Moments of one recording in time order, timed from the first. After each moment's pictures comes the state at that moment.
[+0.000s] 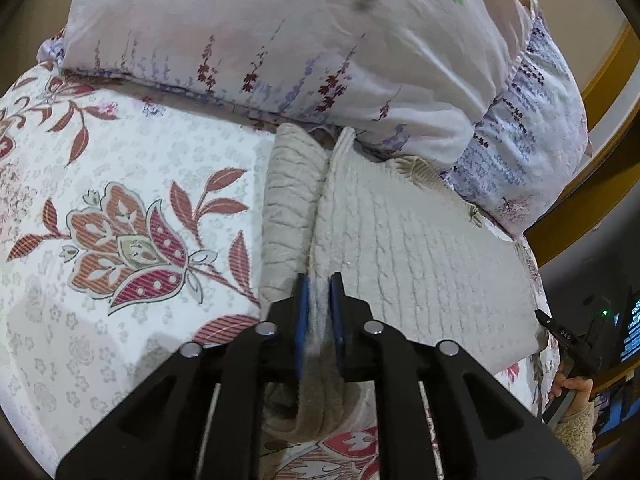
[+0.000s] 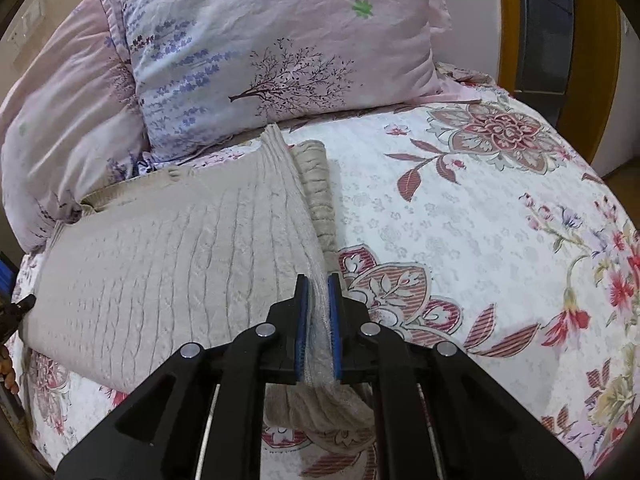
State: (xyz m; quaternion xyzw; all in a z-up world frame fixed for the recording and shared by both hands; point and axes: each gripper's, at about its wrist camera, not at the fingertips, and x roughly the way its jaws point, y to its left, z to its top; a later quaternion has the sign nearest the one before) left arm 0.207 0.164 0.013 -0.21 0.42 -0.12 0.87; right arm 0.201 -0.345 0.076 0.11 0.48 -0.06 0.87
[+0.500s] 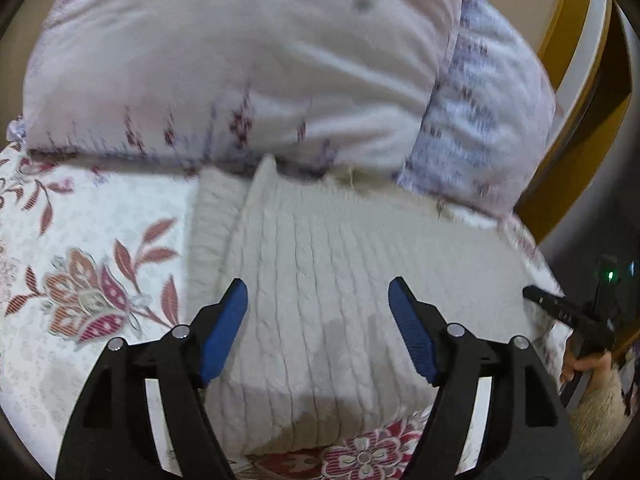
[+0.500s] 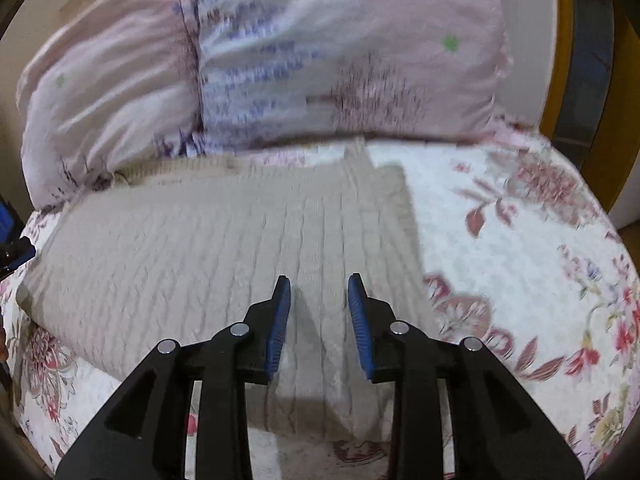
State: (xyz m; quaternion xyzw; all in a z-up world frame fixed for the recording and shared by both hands) left arm 0.206 0.111 0.032 -0.13 0.39 -0.15 0.90; right arm 0.214 -0.295 0.069 0.05 0.49 -0.01 0.87
